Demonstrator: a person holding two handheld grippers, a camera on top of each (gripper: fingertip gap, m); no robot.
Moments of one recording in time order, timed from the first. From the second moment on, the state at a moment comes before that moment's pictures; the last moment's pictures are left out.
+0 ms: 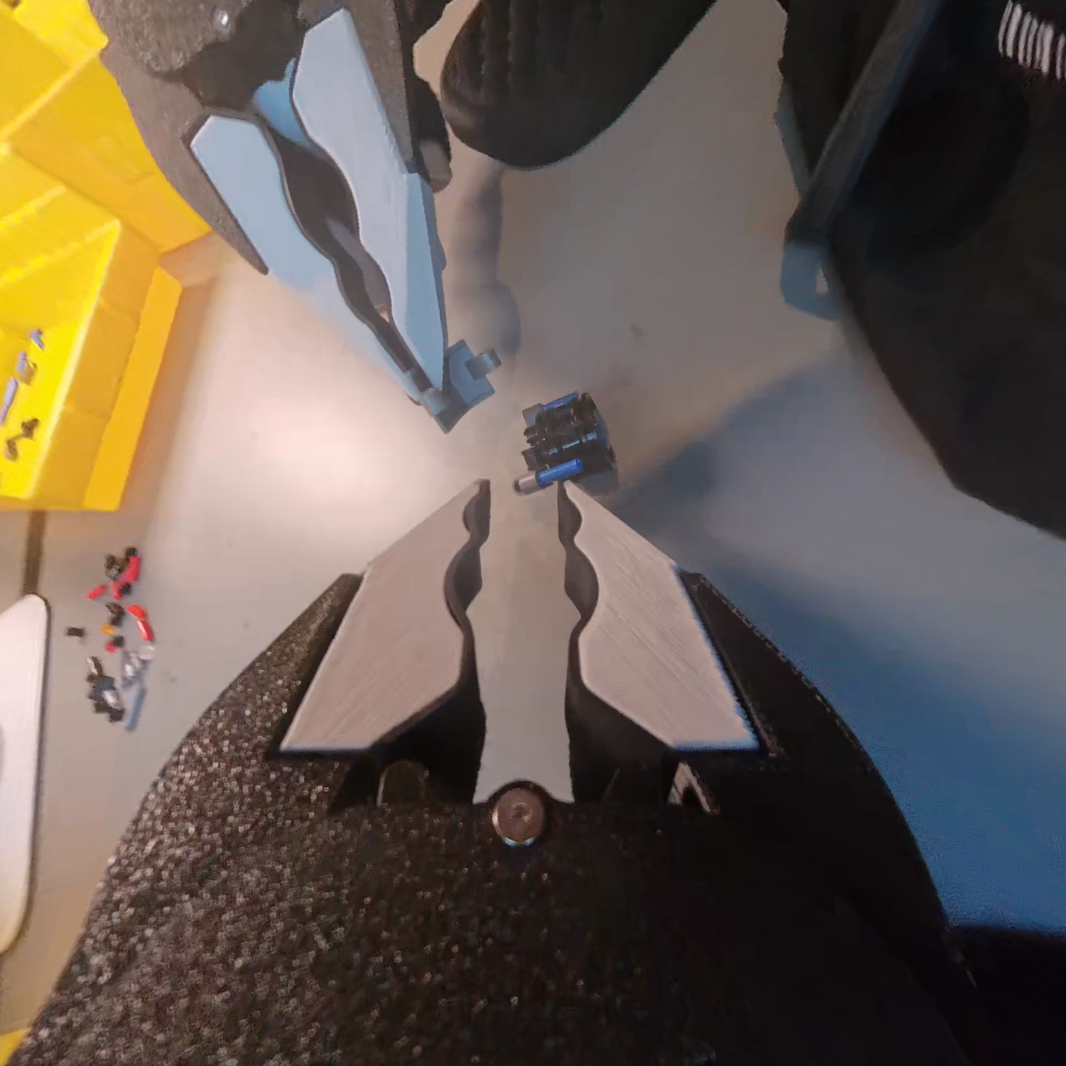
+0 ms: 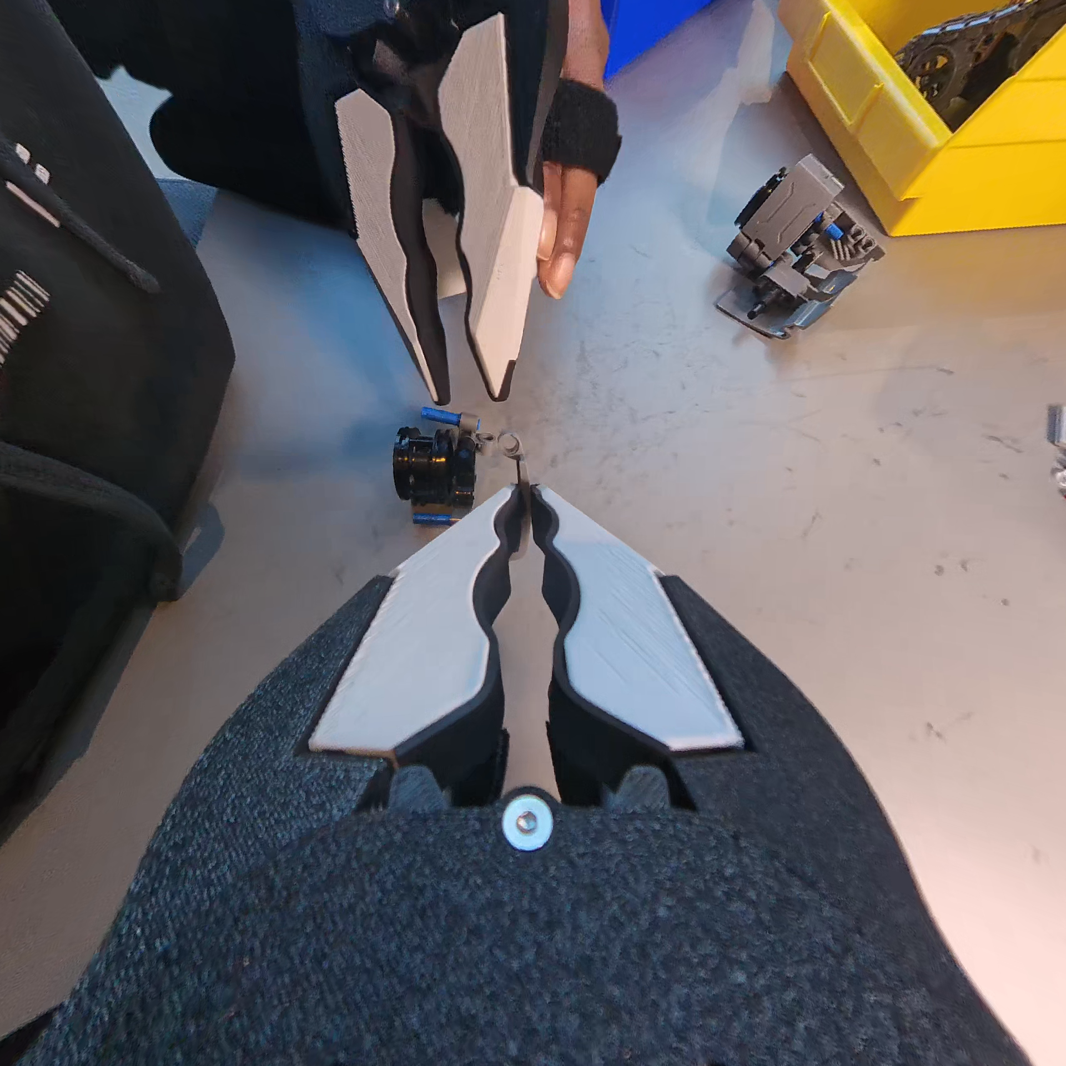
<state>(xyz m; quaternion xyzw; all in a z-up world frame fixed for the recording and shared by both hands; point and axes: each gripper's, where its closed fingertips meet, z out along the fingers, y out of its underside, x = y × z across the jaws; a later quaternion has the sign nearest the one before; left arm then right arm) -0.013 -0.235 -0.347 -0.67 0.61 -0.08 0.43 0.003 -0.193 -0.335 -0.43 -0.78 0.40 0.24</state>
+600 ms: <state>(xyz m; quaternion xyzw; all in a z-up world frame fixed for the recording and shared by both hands) 0.013 -0.223 -0.332 -0.77 0.41 -0.32 0.37 0.008 -0.186 -0.303 -0.42 -0.74 0.46 0.26</state>
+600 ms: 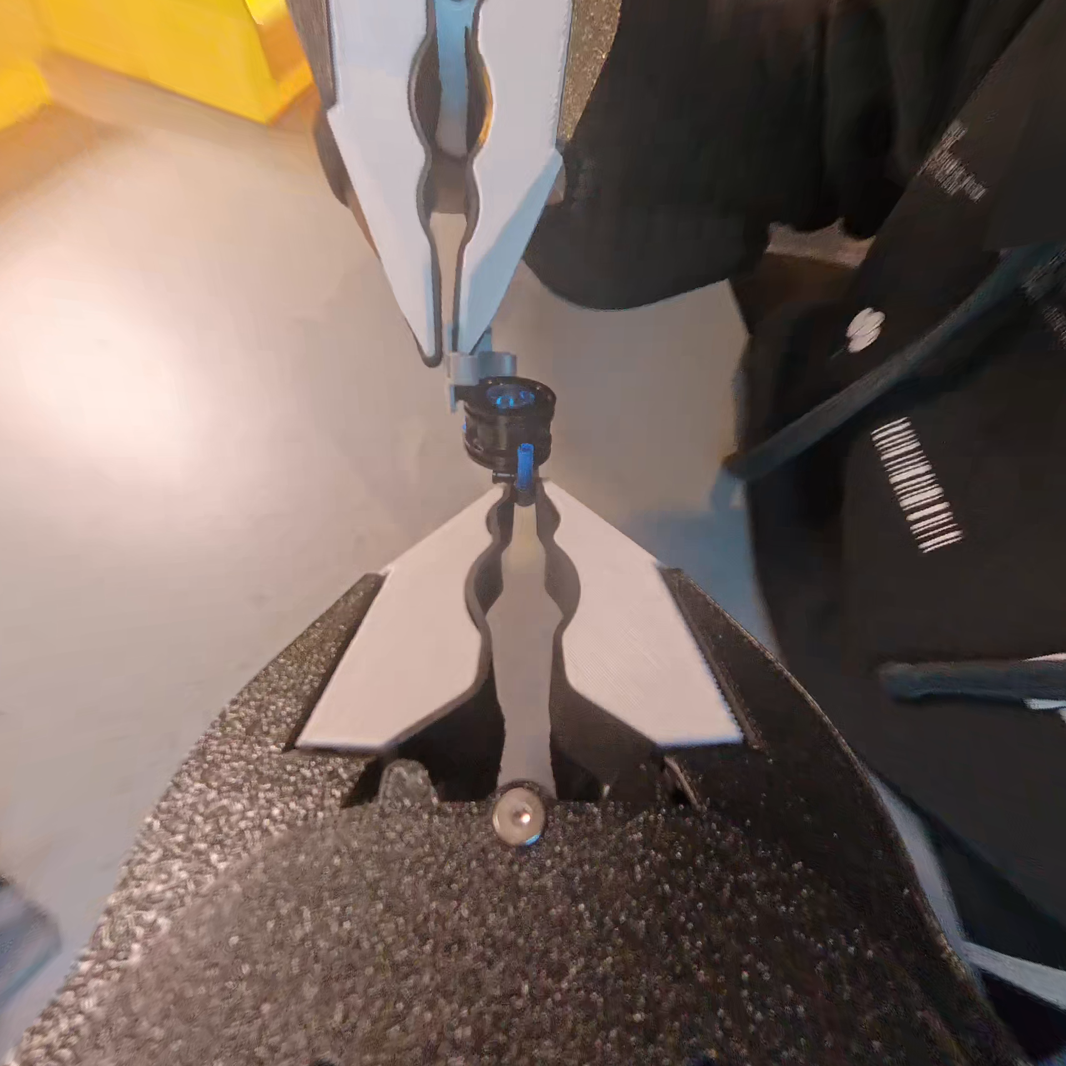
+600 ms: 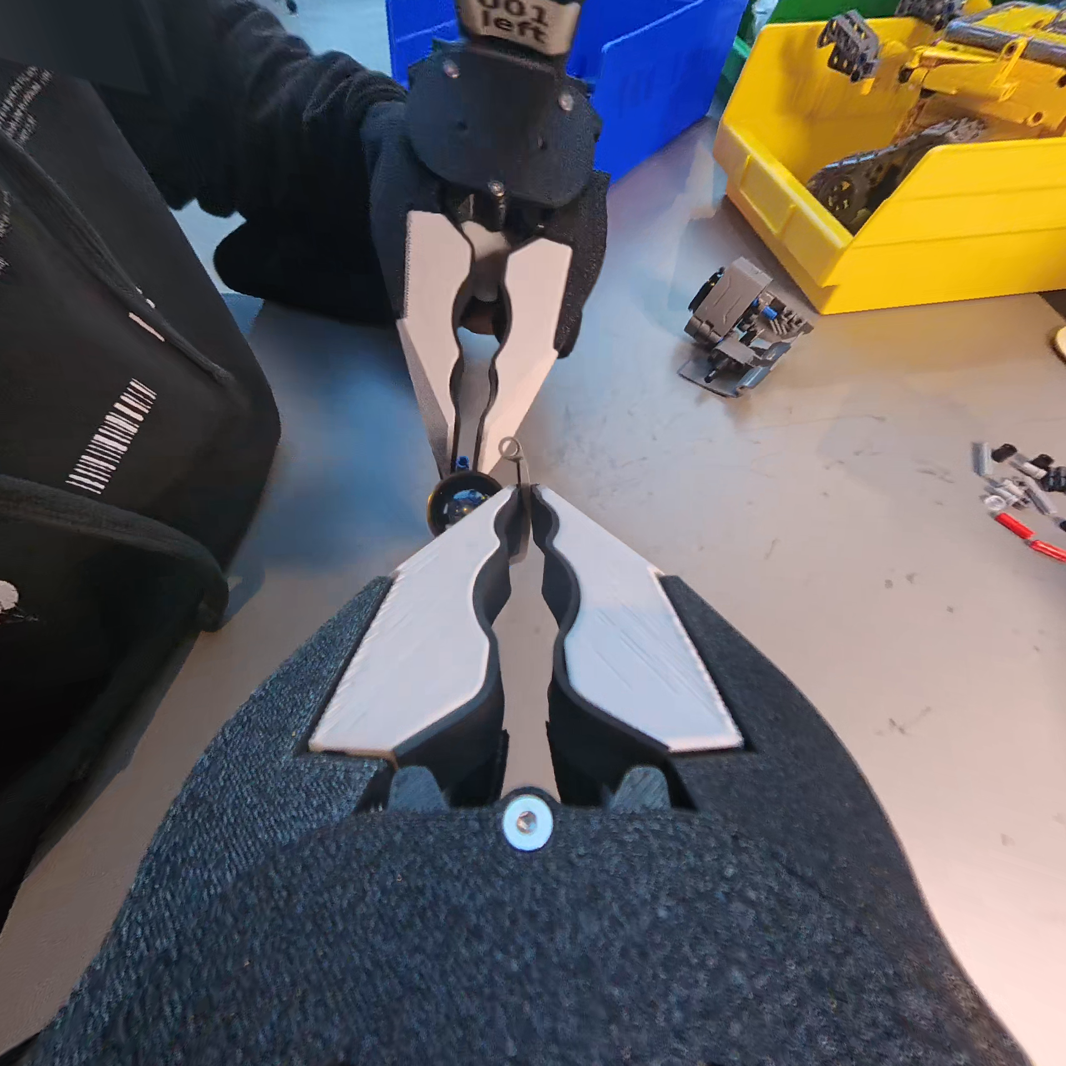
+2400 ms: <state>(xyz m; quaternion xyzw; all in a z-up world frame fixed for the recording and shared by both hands) 0.016 -0.240 -0.293 -0.67 0.28 -0.64 0.23 0.003 -0.210 -0.286 -0.23 -0.73 0.64 0.09</state>
